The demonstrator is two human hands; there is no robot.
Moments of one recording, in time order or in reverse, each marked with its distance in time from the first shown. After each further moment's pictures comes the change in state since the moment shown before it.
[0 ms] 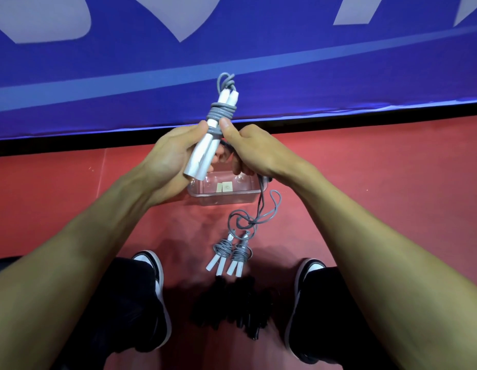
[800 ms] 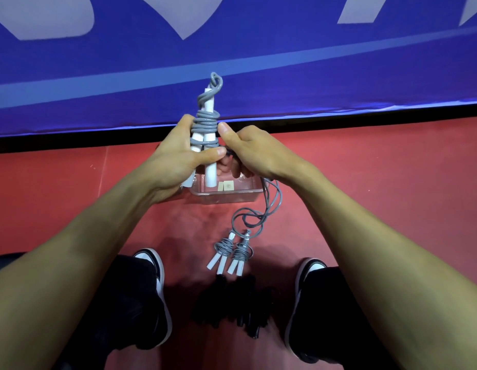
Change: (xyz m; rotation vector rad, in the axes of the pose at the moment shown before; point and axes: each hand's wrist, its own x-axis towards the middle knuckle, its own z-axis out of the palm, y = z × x) left_hand 0.003 -0.006 -0.009 0.242 0.025 0.096; right_hand 0.002 0.003 0.004 -0.042 -0.044 -0.052
